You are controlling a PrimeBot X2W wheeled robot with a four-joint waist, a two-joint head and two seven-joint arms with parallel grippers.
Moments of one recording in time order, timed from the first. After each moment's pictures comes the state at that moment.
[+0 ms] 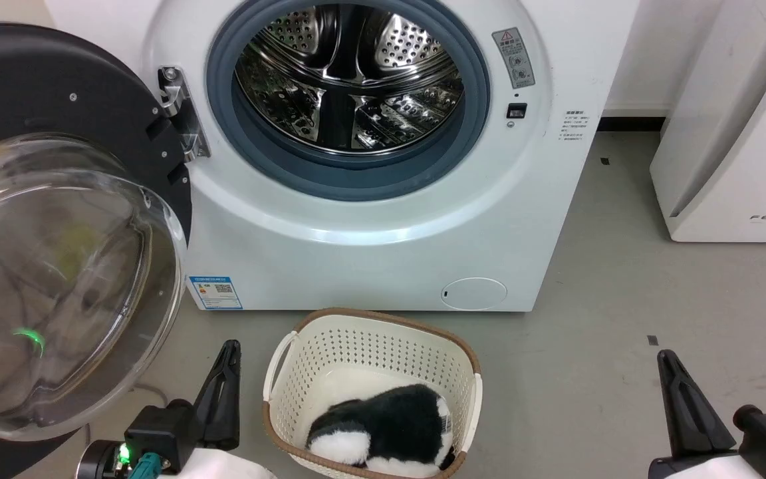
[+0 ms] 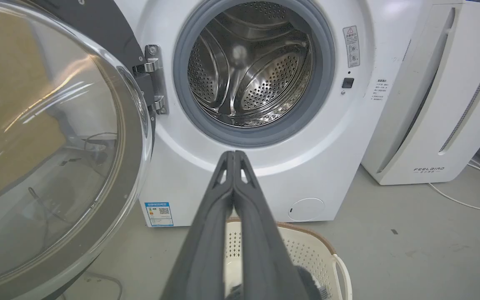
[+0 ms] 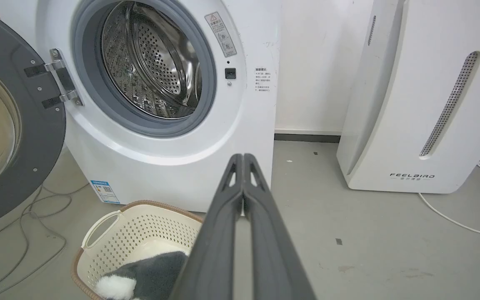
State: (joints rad) left arm 0.07 0.14 -0.15 -0.04 -0.19 0.07 -0.15; right arm 0.14 -0.05 -0.06 -0.10 0.09 0.12 -0.08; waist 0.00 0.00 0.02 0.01
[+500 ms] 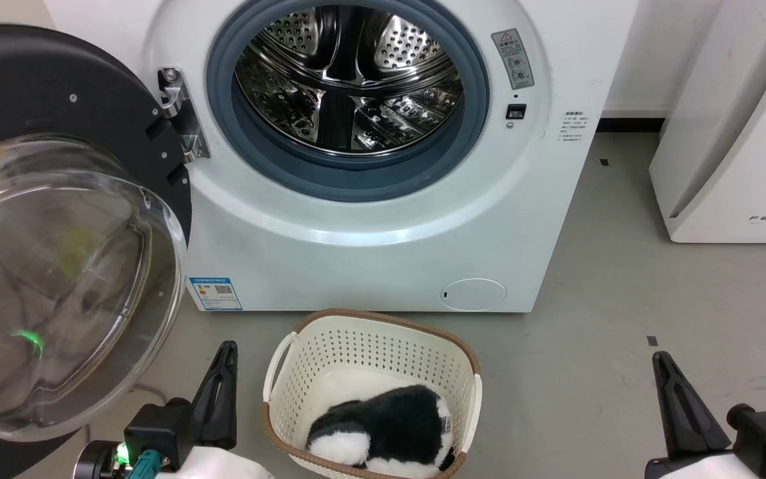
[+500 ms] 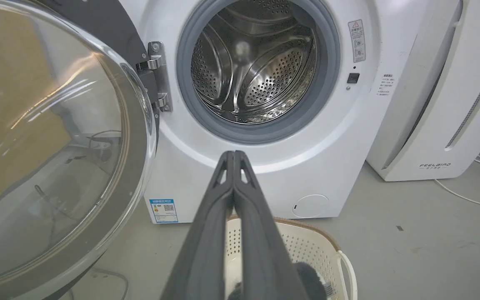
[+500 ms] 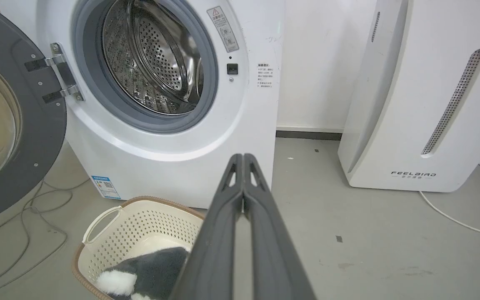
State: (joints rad) left arm 0.07 0.14 -0.13 -0.04 -0.17 0.07 -0.13; right arm 0.13 -0.05 -0.05 -0.09 0.09 0.12 -0.07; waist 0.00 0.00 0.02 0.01
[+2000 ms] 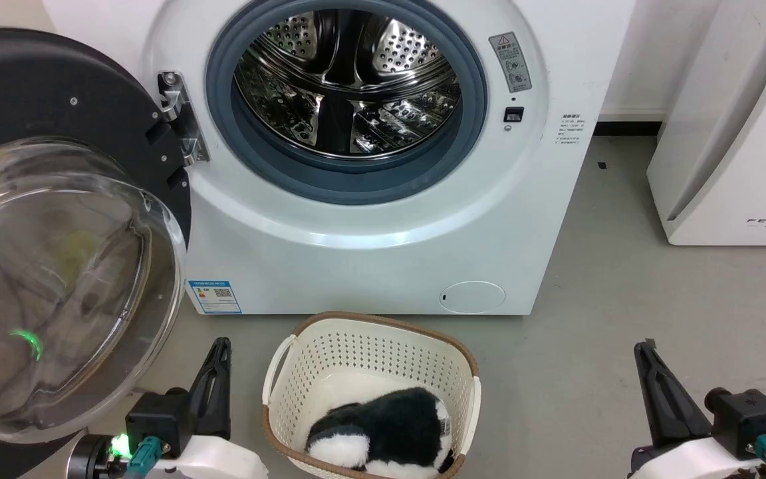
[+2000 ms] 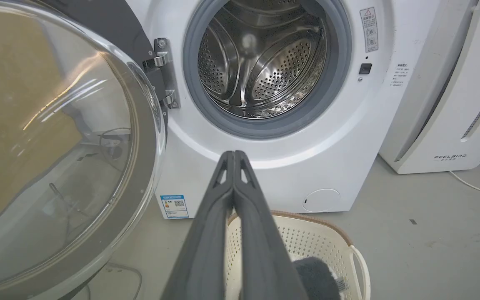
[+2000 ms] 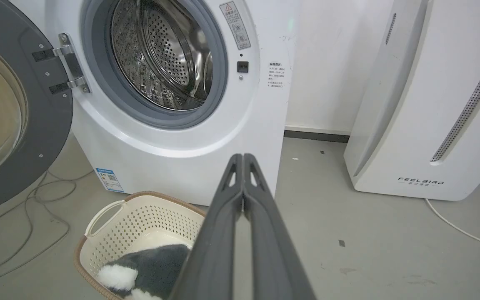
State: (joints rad) left arm 0.05 0.10 -0.08 -0.02 -0.10 0.04 -0.08; right arm 0.09 -0.05 -0.03 -0.06 0.06 0.12 -0.04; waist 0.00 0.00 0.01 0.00
